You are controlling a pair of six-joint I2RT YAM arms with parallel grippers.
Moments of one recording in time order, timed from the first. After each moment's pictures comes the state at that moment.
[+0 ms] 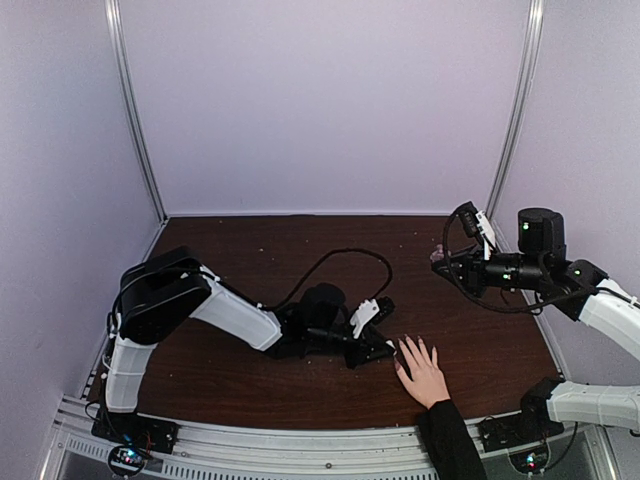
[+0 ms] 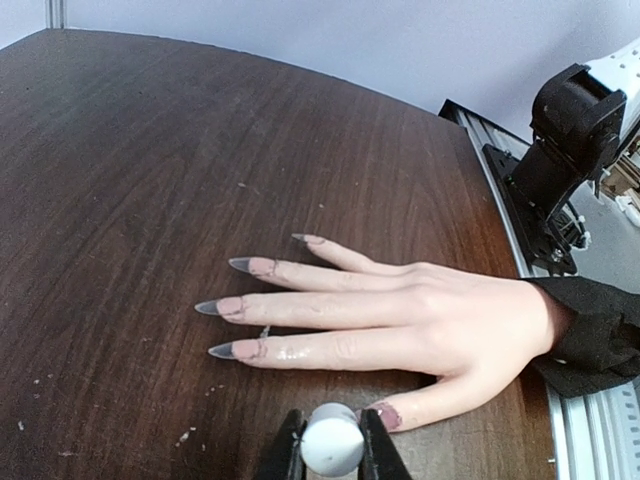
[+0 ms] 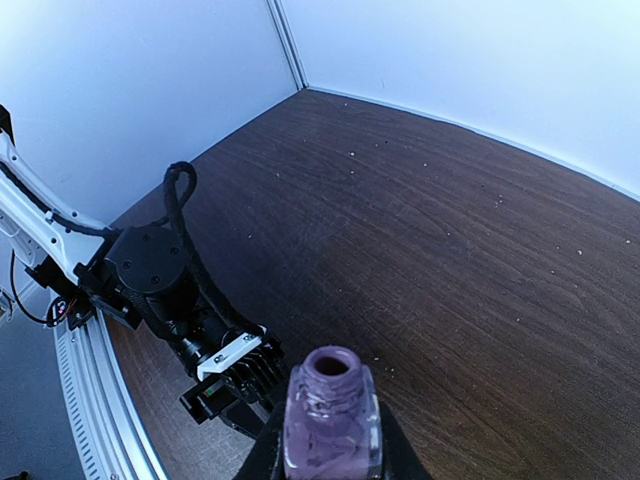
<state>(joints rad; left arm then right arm) -1.09 2.20 1.19 0.60 0.47 -0.12 0.44 0.87 0.76 -0.30 -0.47 0.08</state>
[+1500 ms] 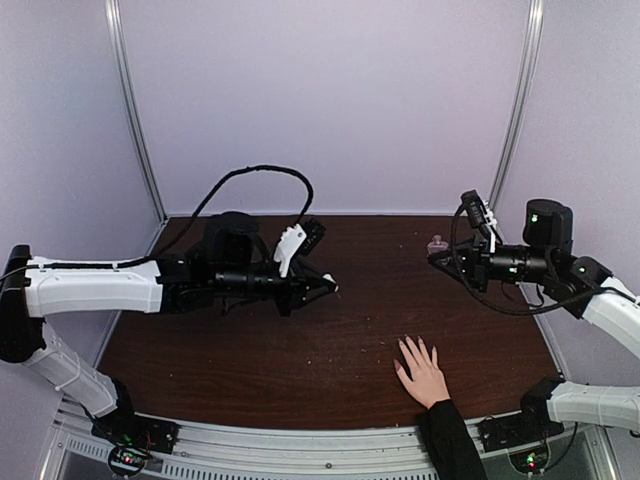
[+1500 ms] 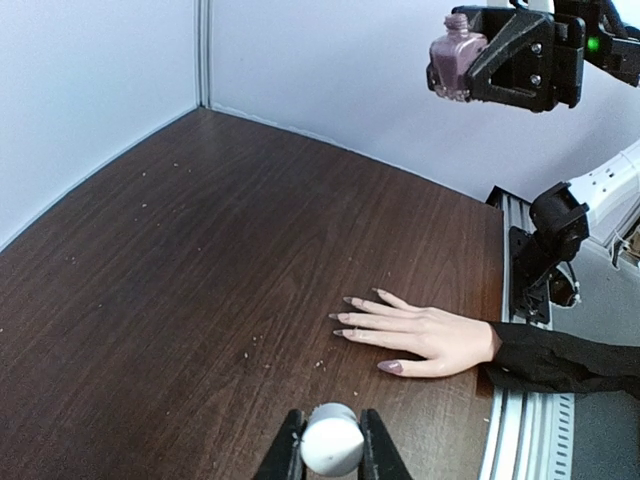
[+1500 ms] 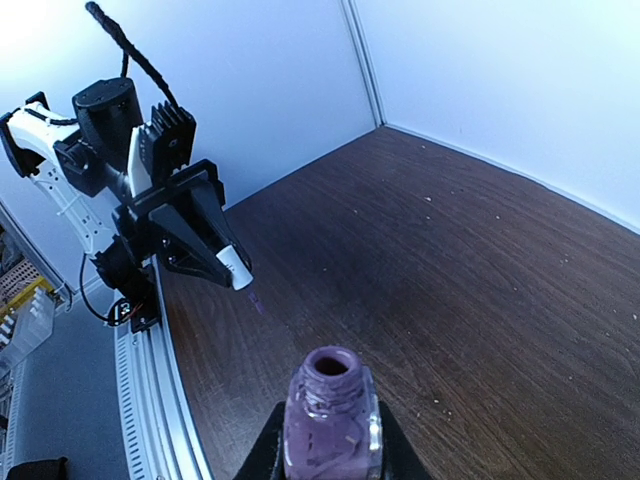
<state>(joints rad) -0.99 1.47 0.99 0.14 0.27 -0.06 0.44 0.86 0.79 -0.24 -0.64 0.10</state>
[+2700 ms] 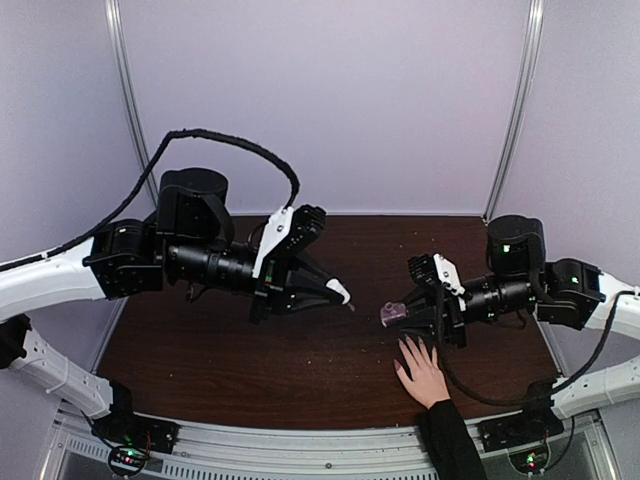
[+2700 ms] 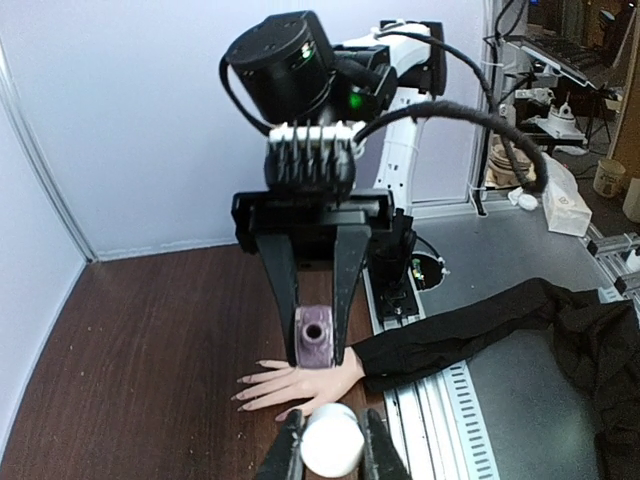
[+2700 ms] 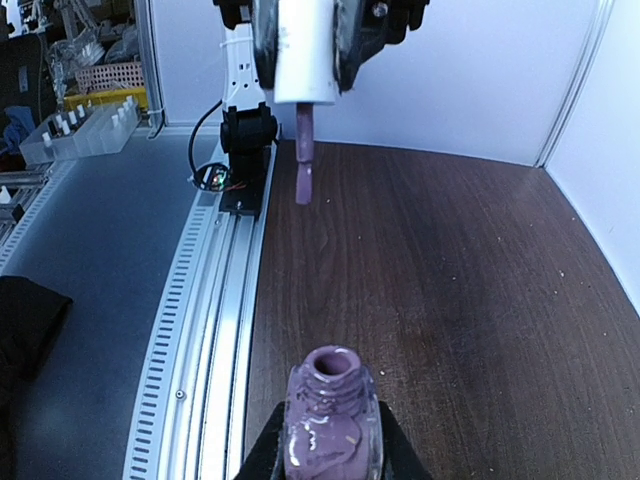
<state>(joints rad) -1.19 1.29 1.29 -0.30 0.41 0.20 0.99 0.92 0.88 -0.34 -0.48 -0.27</state>
